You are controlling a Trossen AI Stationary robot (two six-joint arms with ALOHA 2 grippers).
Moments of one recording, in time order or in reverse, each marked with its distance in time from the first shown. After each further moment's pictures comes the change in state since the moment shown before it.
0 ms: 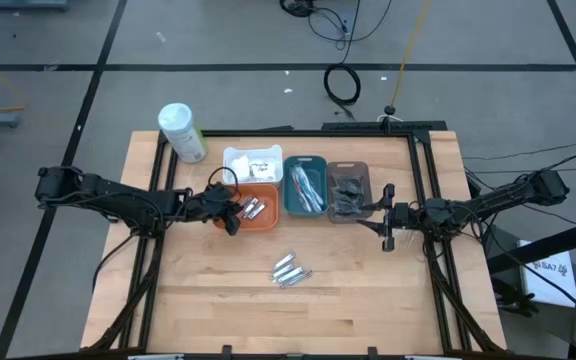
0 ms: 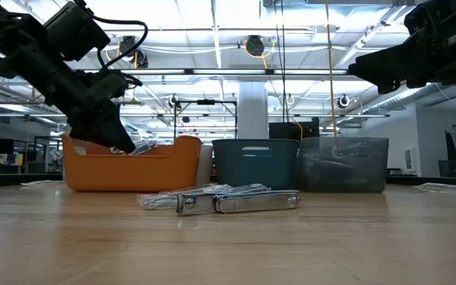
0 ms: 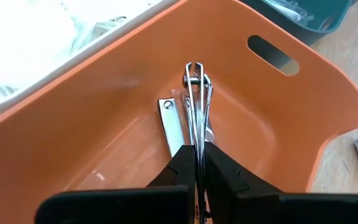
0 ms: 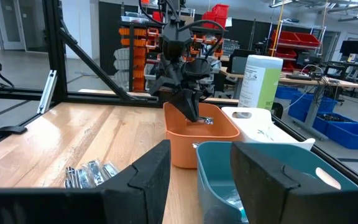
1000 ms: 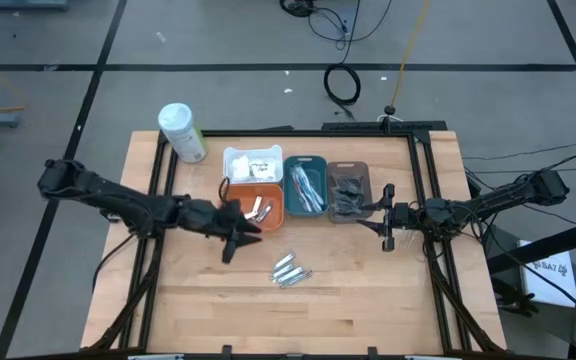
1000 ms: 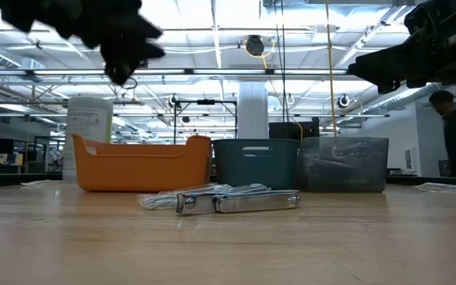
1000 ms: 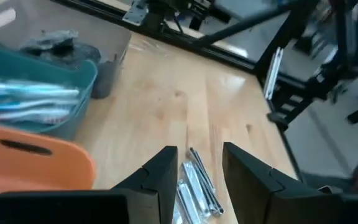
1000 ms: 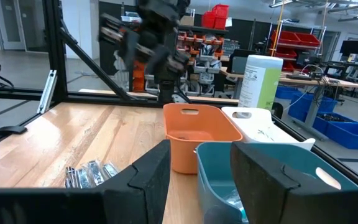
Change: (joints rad) left arm -0.239 0.008 0.218 0.156 0.218 0.180; right arm 0.000 0.000 0.000 0.000 0.000 0.000
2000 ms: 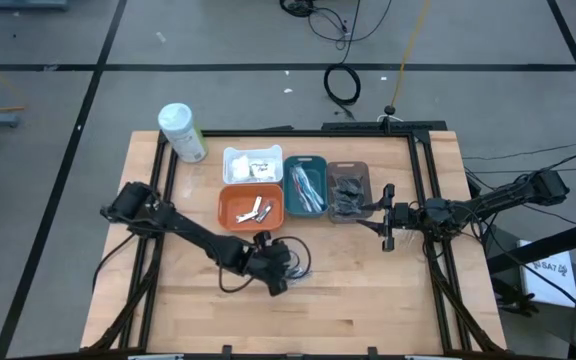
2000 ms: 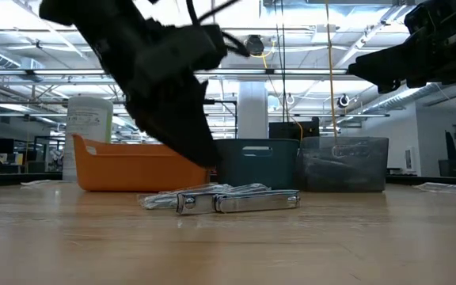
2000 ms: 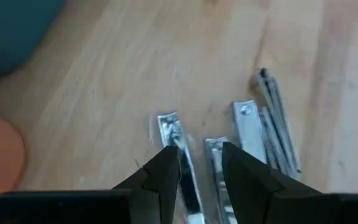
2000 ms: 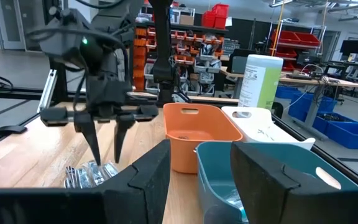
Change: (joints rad) left arm -0.168 0.752 0.557 -0.430 -0.308 -0.185; right arm 0.000 0.000 0.000 -0.001 0.000 0.000
